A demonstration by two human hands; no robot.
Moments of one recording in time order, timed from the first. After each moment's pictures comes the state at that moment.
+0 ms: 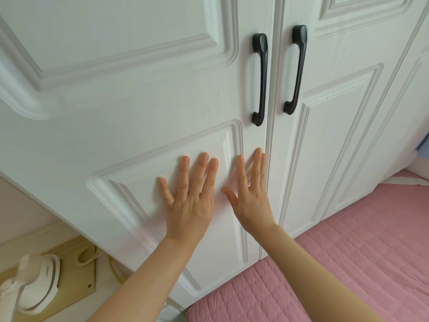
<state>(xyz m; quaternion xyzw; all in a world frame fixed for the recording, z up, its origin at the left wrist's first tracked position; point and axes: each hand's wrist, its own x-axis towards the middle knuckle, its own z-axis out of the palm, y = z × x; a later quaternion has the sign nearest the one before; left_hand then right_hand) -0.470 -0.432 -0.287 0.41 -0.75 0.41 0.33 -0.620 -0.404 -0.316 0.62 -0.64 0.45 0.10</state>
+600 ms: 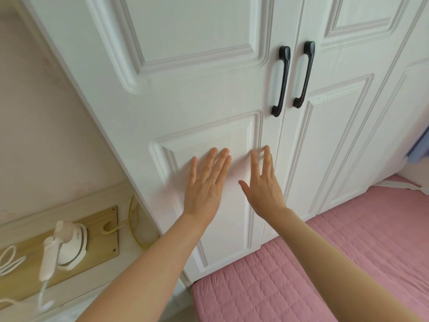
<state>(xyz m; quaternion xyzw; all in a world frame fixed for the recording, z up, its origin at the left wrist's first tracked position) -0.427 -0.389 -0.269 0.39 -0.84 0.30 0.22 -0.592 -0.353 -0.295 0.61 -0.73 0.29 0.05</state>
